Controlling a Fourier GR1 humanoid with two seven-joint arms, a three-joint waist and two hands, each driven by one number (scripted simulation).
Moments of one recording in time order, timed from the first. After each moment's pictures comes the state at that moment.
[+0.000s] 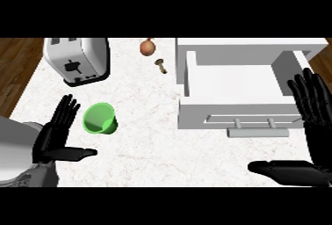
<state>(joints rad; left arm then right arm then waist) -0.13 0.20 0.21 -1.10 0.12 -0.27 -0.41 -0.02 -0.14 -0.06 -2.01 0.01 0.11 -0.01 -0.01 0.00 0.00</state>
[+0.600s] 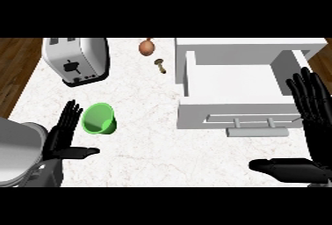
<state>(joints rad) -0.34 0.25 0.26 -0.52 0.04 -0.30 -0.79 -0.03 -0.14 -0.08 -1.98 0.00 0.14 -0.03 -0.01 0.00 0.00</state>
